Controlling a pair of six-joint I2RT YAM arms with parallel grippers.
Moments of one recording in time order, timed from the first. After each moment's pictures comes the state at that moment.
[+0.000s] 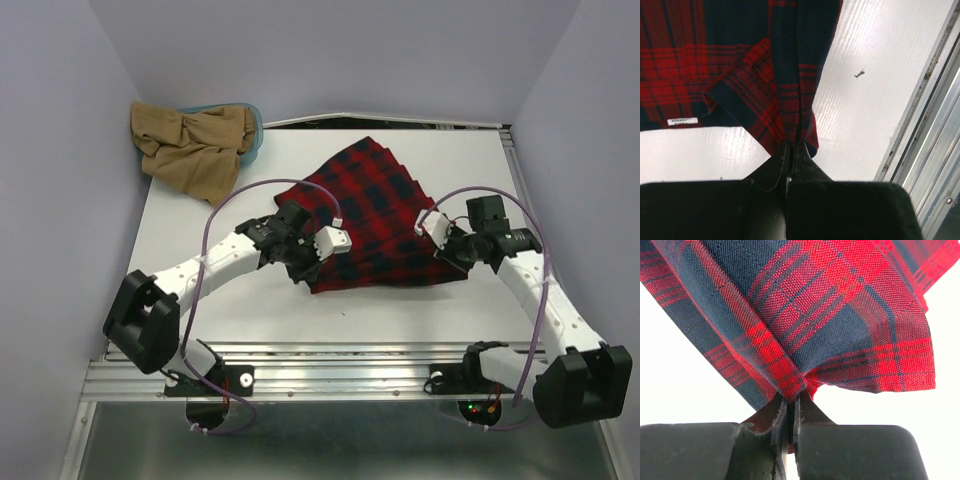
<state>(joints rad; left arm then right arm) -0.69 1.46 1.02 -0.62 0.39 0.45 0.13 1.13 0.89 -0.81 -0.24 -0.93</state>
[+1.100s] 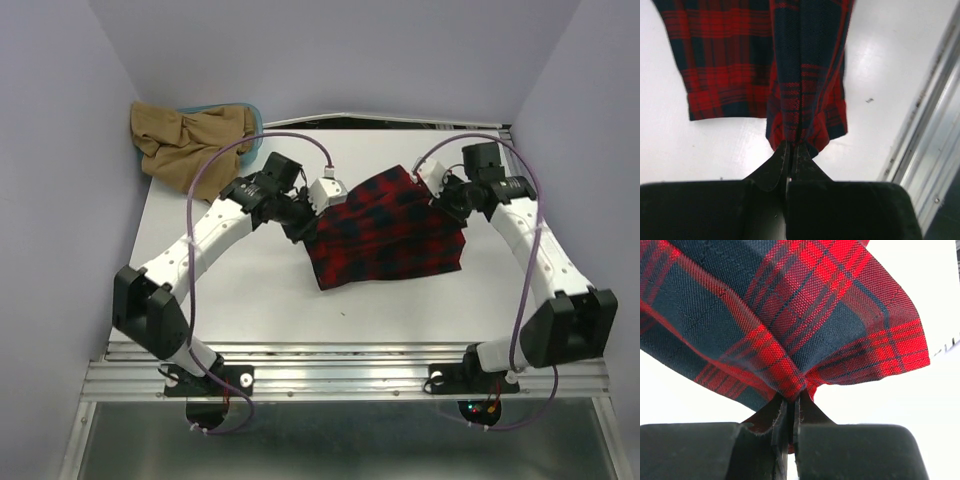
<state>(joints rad) -0.61 1.45 1.37 -0.85 0.44 0.46 0.14 1.31 1.30 -0.89 -0.20 -0.92</state>
